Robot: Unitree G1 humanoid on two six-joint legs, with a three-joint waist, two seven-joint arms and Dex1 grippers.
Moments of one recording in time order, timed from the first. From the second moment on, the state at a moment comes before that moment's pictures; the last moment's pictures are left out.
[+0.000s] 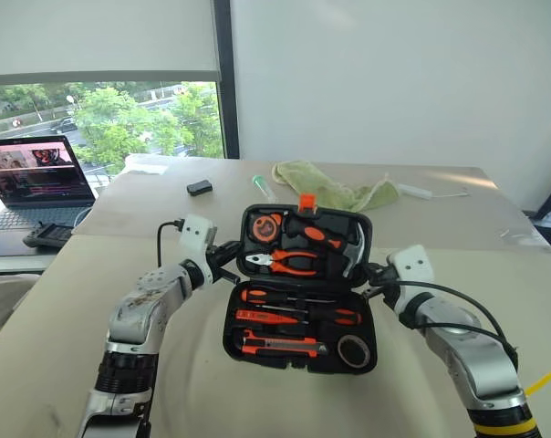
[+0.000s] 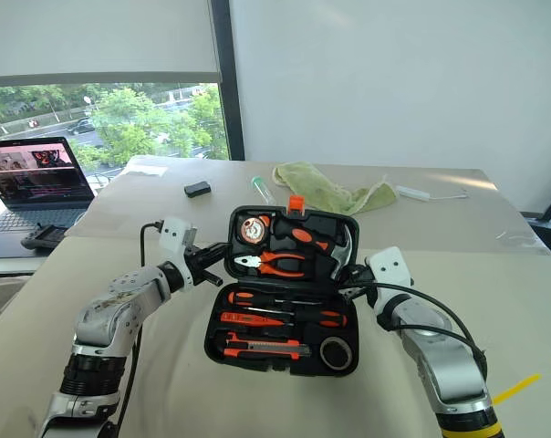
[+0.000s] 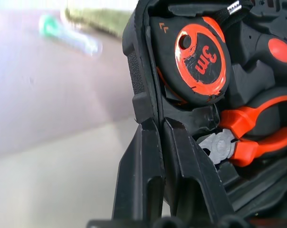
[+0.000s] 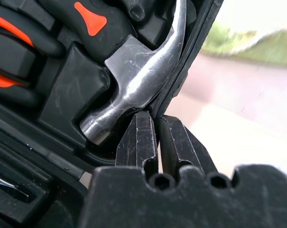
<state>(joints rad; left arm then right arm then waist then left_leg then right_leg) -0.45 0.38 0.05 -0.12 -0.35 0.57 -0.54 -0.18 -0.50 -0.02 -0.35 0.22 0.49 0.29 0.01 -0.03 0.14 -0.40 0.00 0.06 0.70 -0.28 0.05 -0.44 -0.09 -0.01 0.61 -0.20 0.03</state>
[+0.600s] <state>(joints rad) -0.21 0.53 0.03 -0.24 -0.31 0.25 -0.73 0.11 -0.48 -0.02 -0.38 0.04 0.07 0.30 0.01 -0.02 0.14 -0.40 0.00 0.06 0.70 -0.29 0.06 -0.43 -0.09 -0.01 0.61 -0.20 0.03</state>
